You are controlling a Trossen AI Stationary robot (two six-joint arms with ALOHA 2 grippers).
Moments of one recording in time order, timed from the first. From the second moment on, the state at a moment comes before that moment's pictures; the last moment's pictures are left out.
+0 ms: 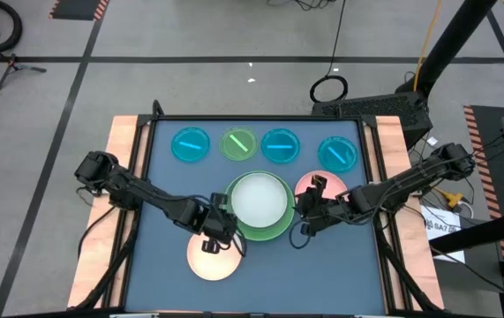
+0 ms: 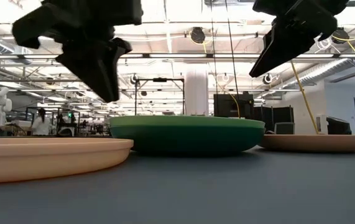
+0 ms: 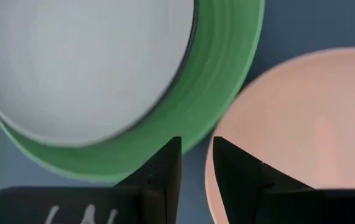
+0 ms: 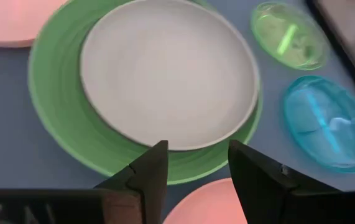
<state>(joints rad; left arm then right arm) -0.37 1.69 1.17 -0.72 -0.27 -0.13 0.37 1.30 0.82 -0.48 0.55 0.35</state>
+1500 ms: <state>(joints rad) -0.51 1.69 1.10 -0.76 -0.39 -0.46 0.37 1.30 0.82 -0.47 0.56 0.35</state>
